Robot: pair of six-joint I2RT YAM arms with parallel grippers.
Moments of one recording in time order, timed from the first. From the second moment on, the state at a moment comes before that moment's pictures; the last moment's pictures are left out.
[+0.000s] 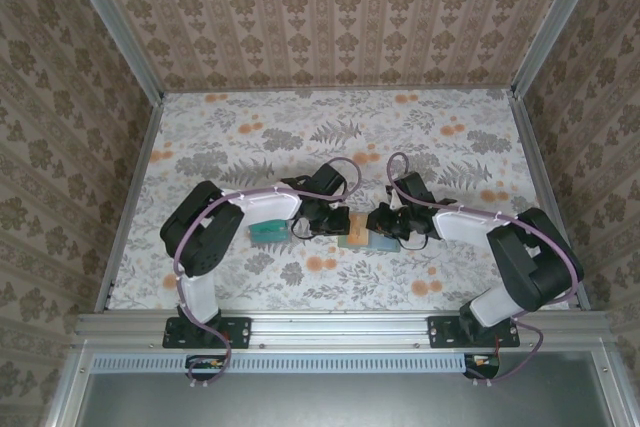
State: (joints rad) left arm -0.85 1.87 1.10 -0.40 0.36 -0.67; right arm 0.44 1.52 0.64 -0.11 -0.40 0.79
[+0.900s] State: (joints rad) left arm -0.85 1.87 1.11 -0.41 0.36 -0.67; right arm 0.43 1.57 0.63 -0.07 -0.45 0.79
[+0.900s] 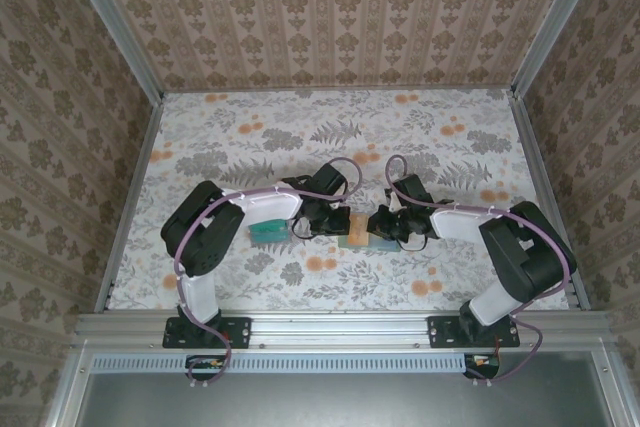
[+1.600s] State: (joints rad) left arm -0.85 1.87 1.12 -0.43 0.35 -0.68; right arm 0.37 1.51 0.60 -0.13 -0.46 0.76
